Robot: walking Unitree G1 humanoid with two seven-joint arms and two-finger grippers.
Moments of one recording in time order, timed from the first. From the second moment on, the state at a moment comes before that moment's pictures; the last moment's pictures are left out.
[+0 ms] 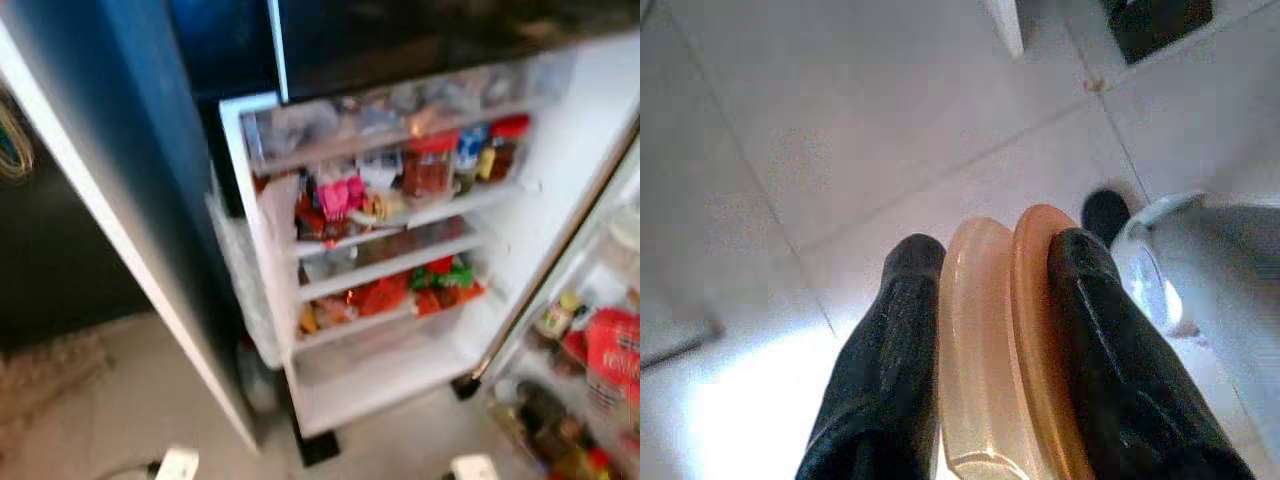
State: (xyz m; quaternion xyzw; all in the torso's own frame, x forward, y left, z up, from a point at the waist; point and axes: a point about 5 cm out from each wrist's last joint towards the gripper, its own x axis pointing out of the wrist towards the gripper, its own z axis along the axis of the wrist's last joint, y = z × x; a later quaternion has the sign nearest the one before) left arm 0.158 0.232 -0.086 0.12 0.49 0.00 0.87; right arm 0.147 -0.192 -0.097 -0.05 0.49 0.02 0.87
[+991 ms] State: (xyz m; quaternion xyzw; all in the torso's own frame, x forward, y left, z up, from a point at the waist) left arm 0.232 0.216 -0.044 0.05 0.32 0.00 0.95; right arm 0.145 -0.192 -0.098 -0.04 0.49 0.04 0.87
